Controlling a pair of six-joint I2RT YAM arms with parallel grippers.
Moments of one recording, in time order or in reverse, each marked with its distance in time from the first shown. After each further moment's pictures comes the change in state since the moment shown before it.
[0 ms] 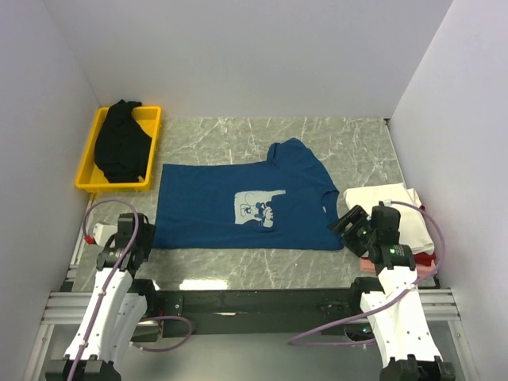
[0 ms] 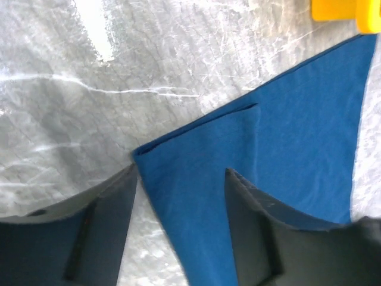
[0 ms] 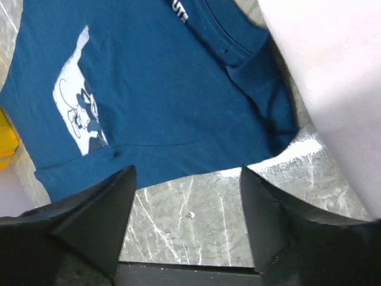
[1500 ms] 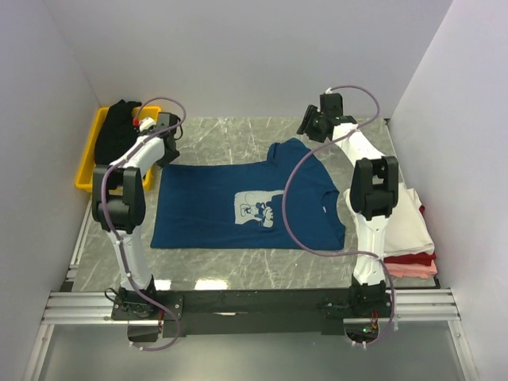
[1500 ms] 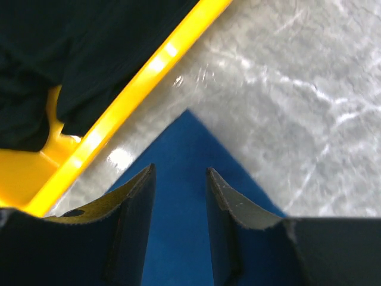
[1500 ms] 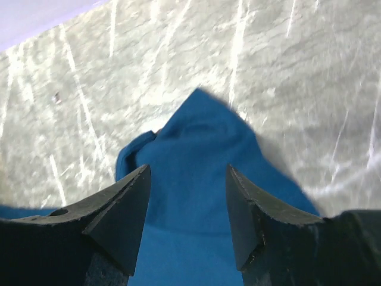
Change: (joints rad) left arm -0.098 1.390 1.167 0.110 -0.119 0.540; right arm 0.208 1.607 1.423 0.268 0.137 -0.265
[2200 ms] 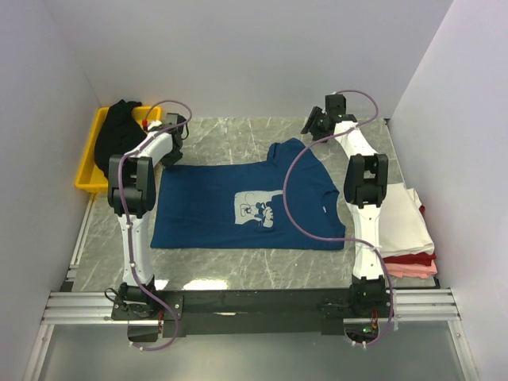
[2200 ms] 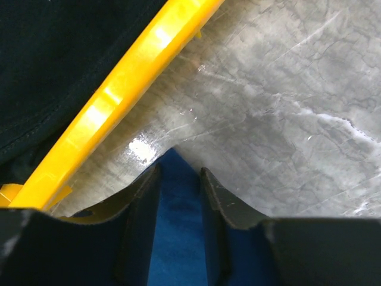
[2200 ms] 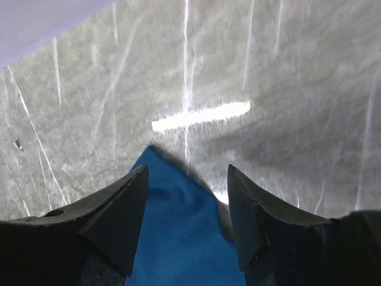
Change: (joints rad) left arm 0.000 0.266 0.238 -0.088 -0.053 0.018; right arm -0.068 0.328 0.367 -0.098 -0.071 0.015
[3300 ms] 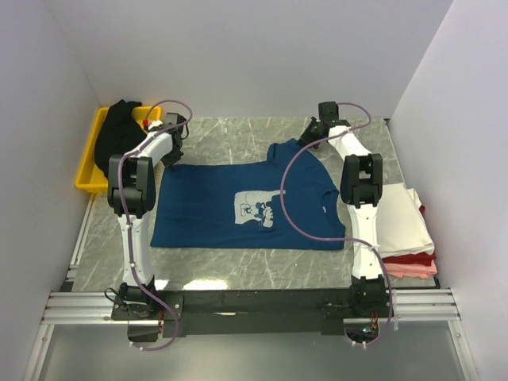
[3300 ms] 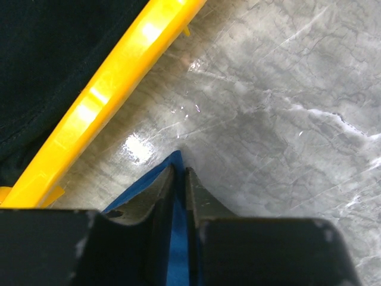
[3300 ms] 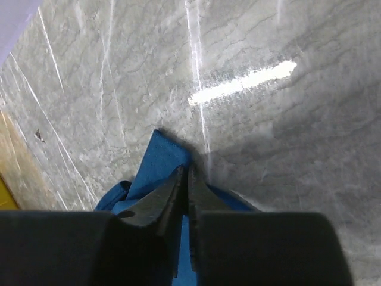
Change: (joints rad) left arm 0.000 0.000 -0.004 0.014 0.027 0.012; right arm 0.028 0.049 -0.019 -0.017 -0.088 0.206
